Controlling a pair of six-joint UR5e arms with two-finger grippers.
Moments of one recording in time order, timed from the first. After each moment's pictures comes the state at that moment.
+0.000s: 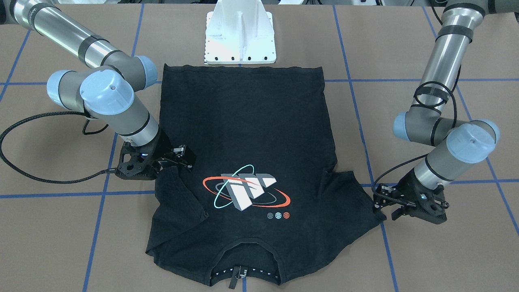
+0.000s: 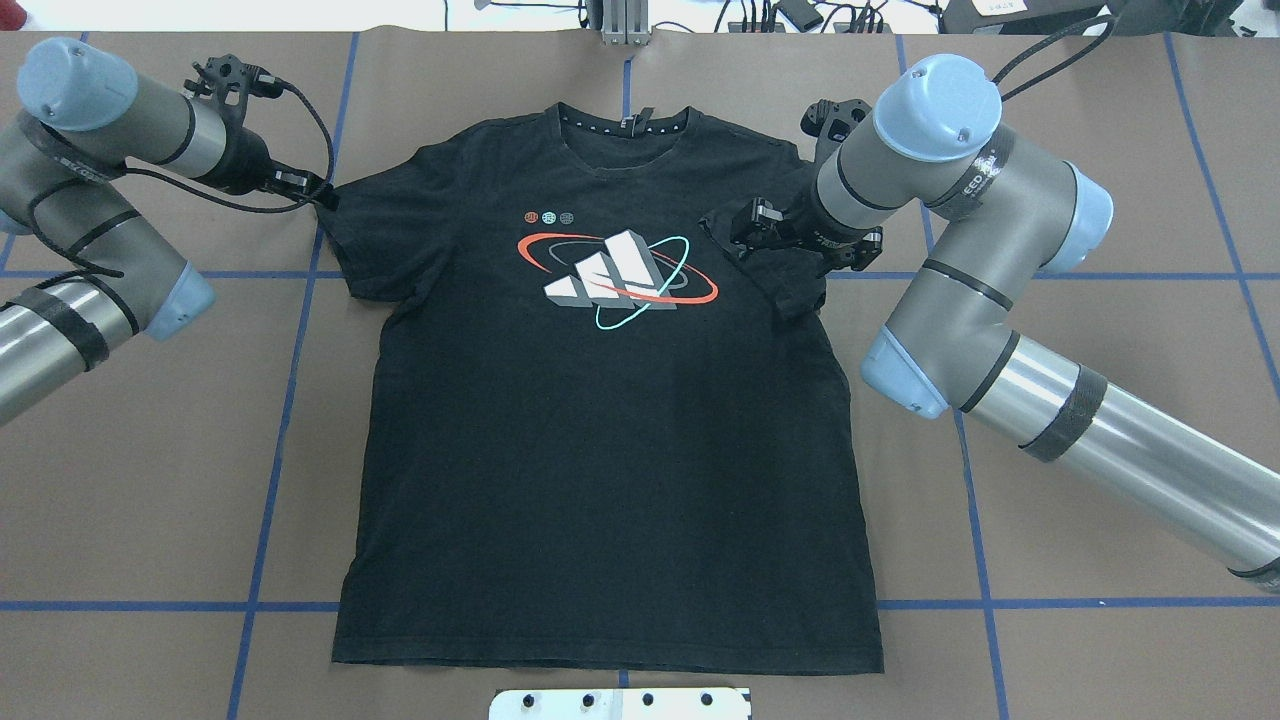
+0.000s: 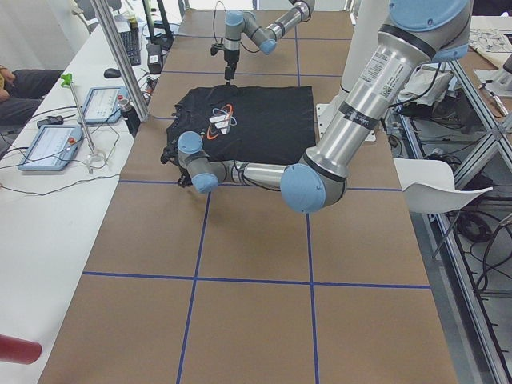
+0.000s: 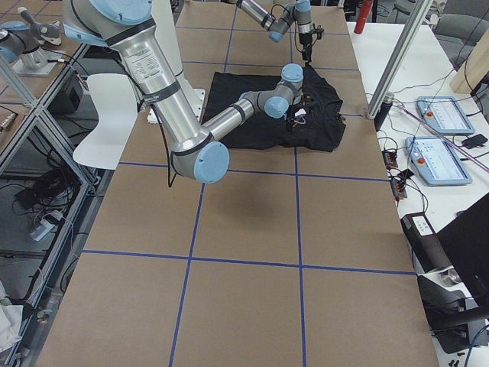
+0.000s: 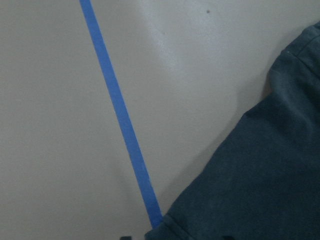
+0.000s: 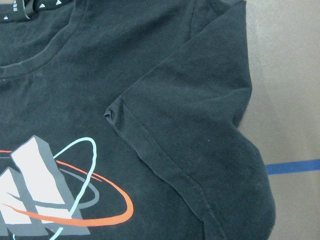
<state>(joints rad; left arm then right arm) -0.98 -2.13 -1.01 -2.53 -2.14 -0.70 0.77 -0.98 1.51 -1.22 2.06 1.24</state>
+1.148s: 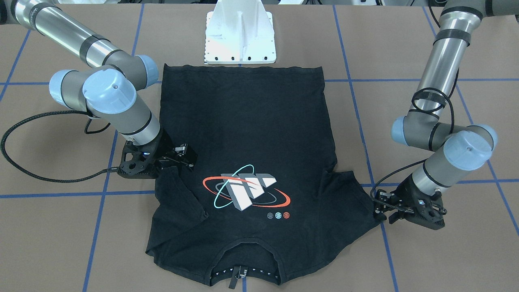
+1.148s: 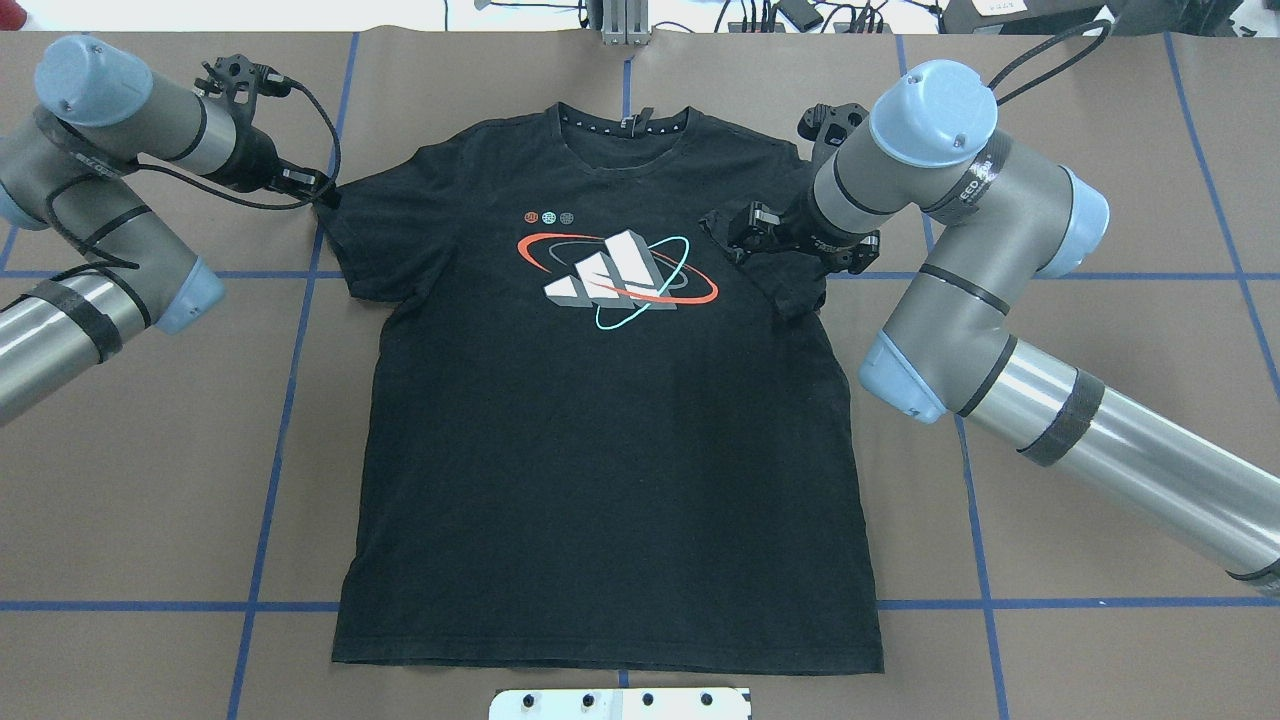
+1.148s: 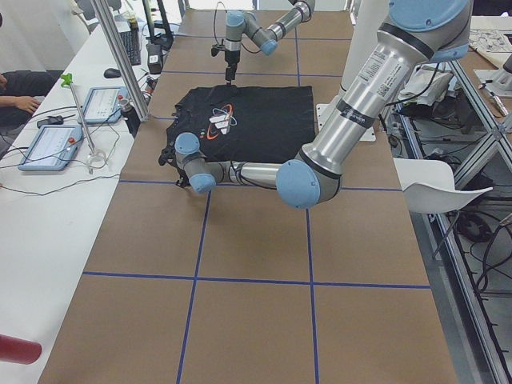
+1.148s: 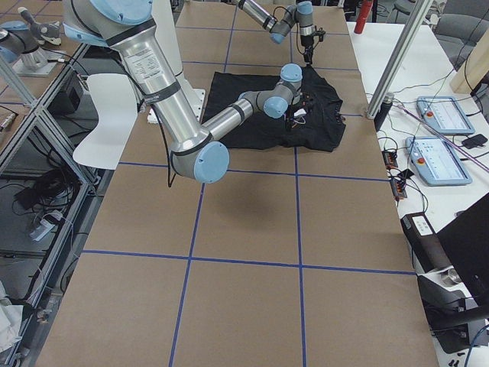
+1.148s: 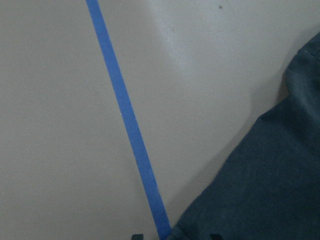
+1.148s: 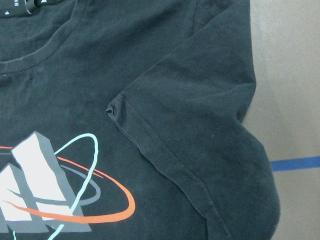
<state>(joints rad) -0.98 -2.17 -0.95 -2.54 -2.14 -0.70 0.76 -0.98 1.51 -1.22 2.06 1.24</state>
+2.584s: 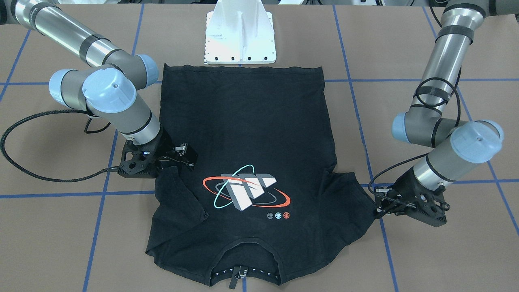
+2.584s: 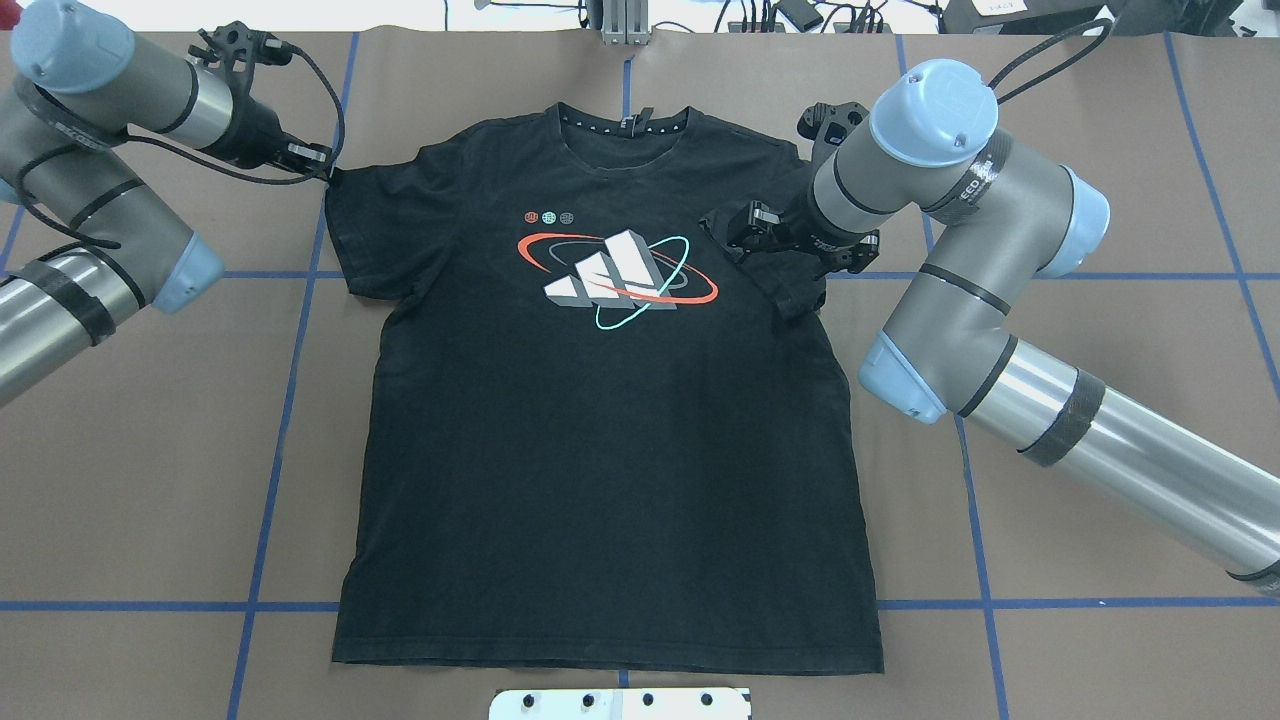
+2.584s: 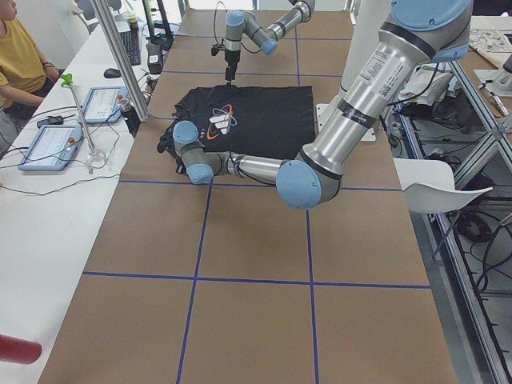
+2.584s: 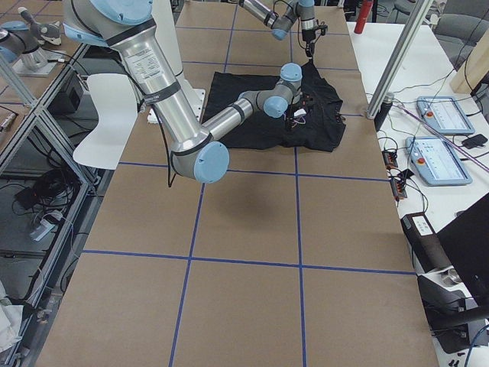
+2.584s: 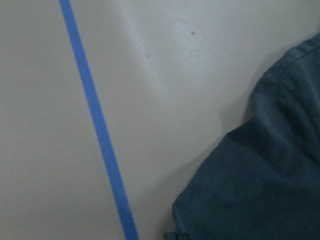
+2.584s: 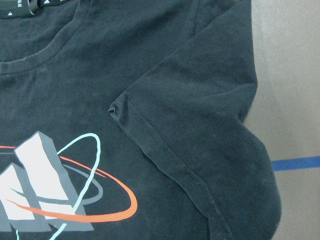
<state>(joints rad) -1.01 -2.16 -1.07 -2.52 -2.23 -0.76 0.76 -0.98 1.51 -1.22 2.06 1.24</state>
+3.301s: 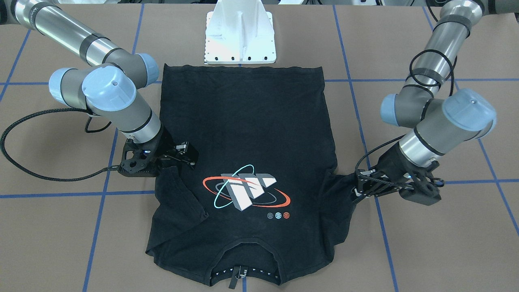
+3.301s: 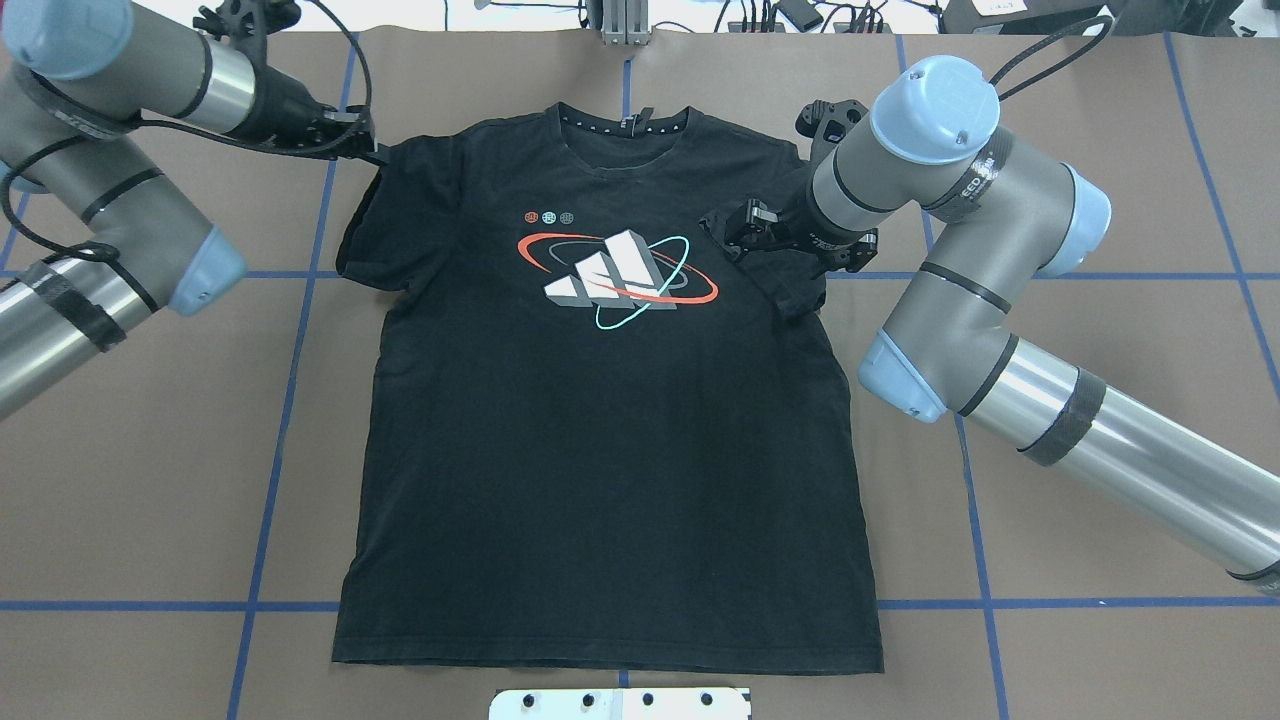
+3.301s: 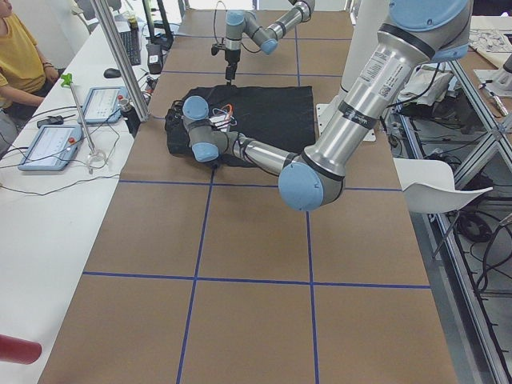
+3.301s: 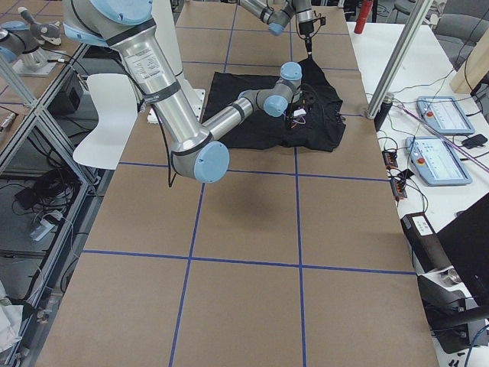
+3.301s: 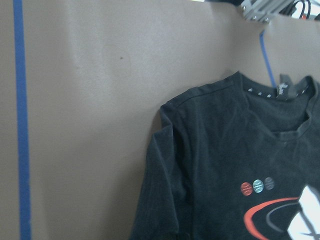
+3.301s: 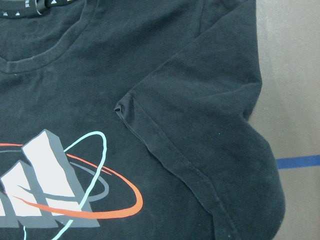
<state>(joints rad) -0.96 -2.16 -1.26 -2.49 -2.17 -1.16 0.76 -0.98 1.52 -1.22 2.06 1.24</state>
